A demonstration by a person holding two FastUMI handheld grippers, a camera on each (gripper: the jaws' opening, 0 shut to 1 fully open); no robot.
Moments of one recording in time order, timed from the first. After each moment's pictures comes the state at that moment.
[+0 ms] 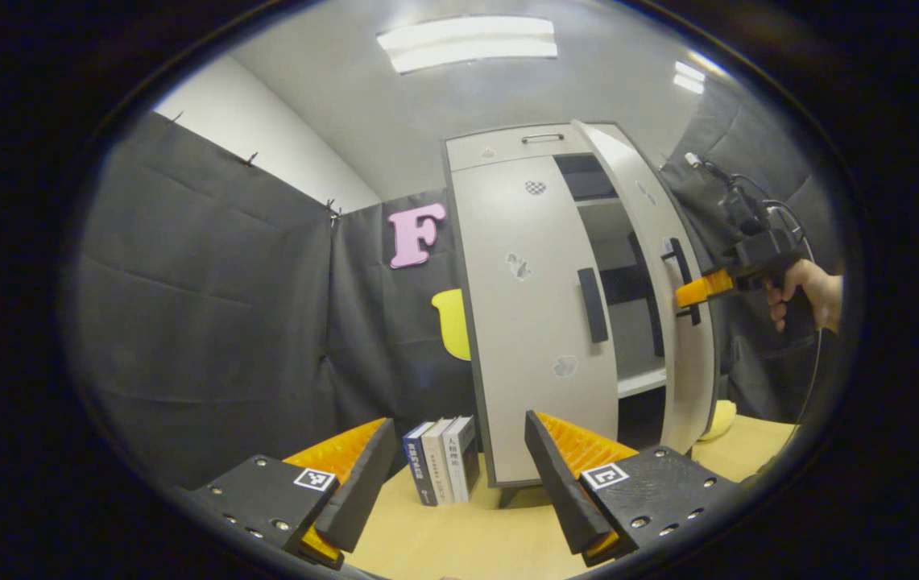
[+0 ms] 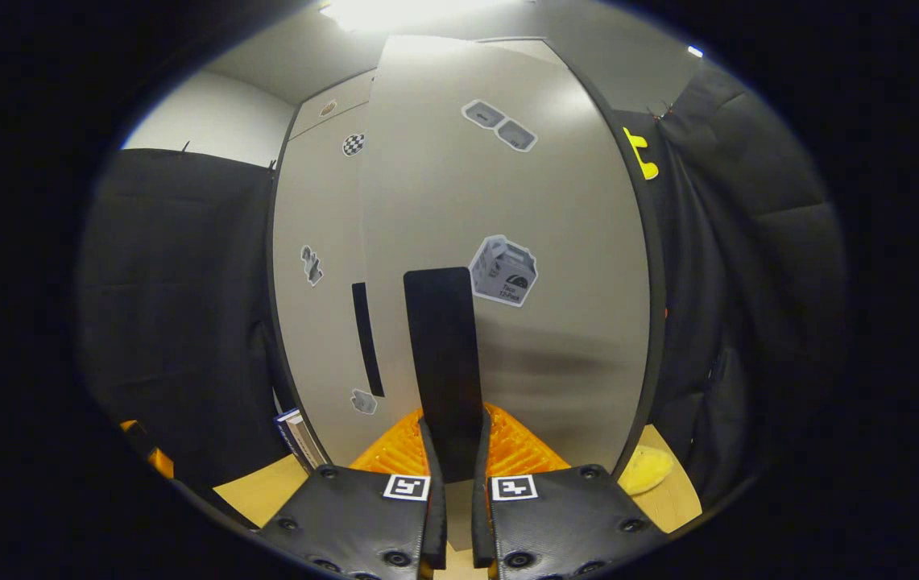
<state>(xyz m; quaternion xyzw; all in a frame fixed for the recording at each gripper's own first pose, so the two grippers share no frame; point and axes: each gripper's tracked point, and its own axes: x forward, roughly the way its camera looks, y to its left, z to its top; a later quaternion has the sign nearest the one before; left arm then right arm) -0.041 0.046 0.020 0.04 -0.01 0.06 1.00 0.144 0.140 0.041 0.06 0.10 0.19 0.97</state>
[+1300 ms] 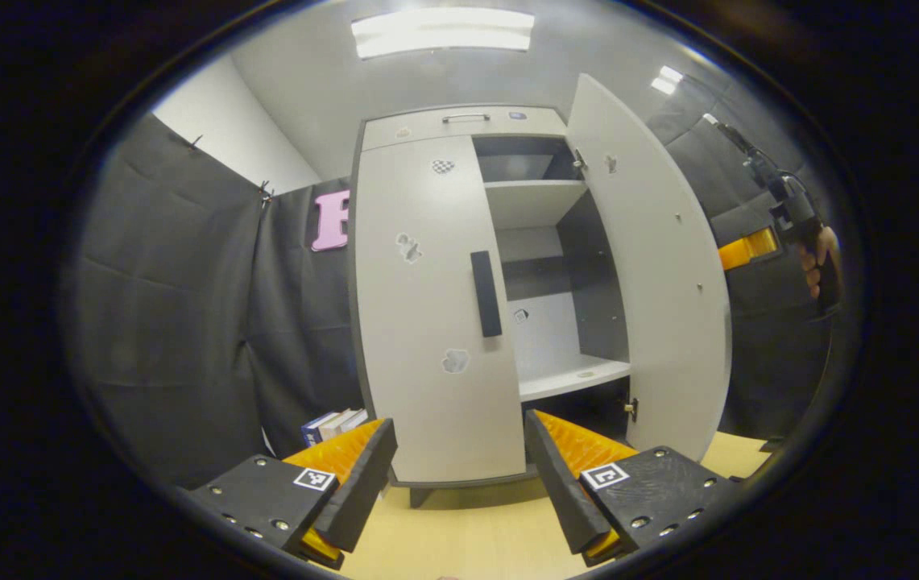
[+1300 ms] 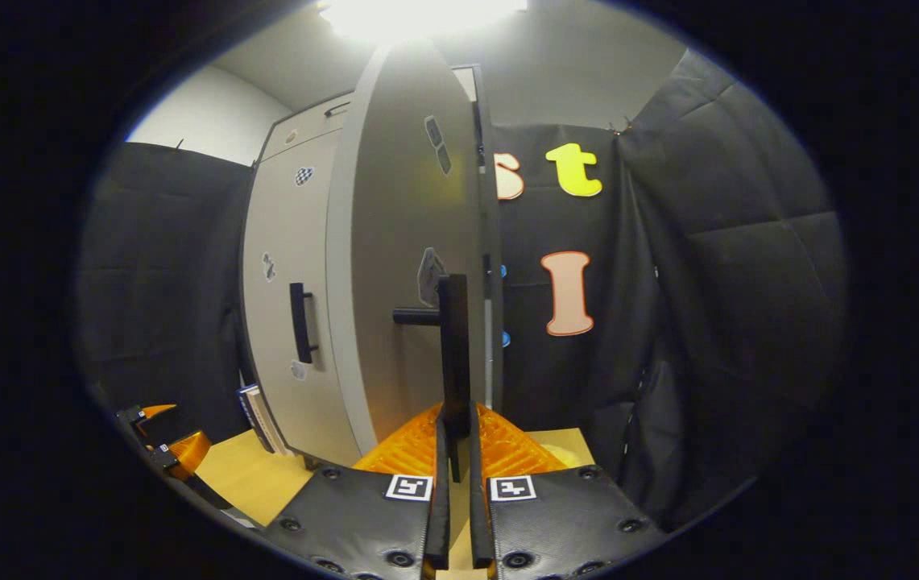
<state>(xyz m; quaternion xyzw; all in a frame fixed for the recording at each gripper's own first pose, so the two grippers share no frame) 0.005 -0.103 -0.002 0.02 0.01 -0.05 1.00 0.142 0.040 0.049 0.02 0.08 0.11 0.99</state>
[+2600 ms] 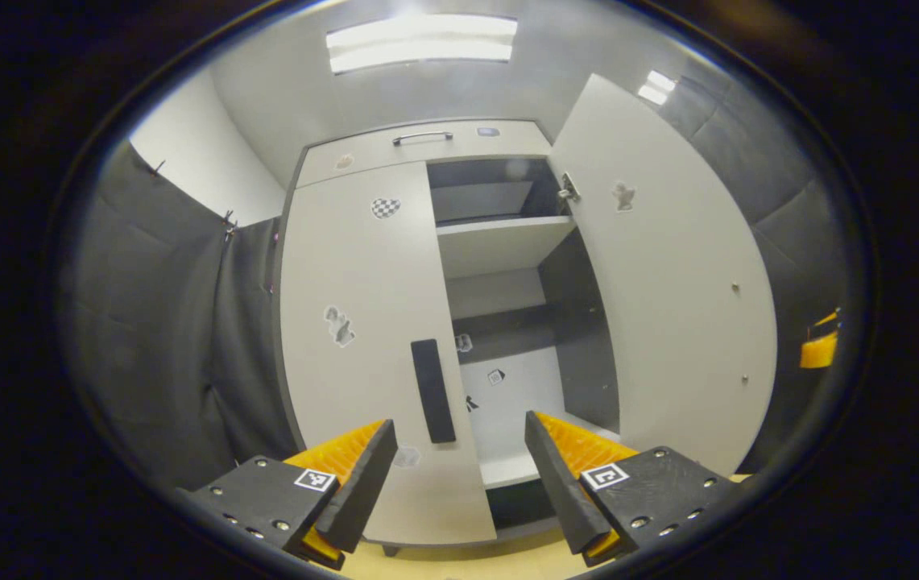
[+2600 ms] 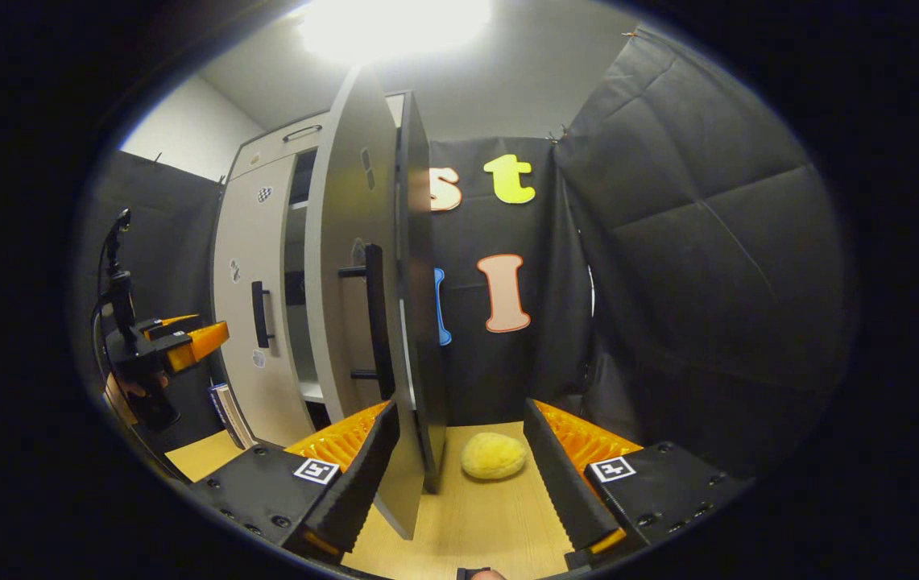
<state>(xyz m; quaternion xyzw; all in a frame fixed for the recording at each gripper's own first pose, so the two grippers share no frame) 0.137 -0.162 0.109 0.02 -0.04 -0.07 1.00 0.079 -0.048 0.007 0.06 0.07 0.05 0.99</state>
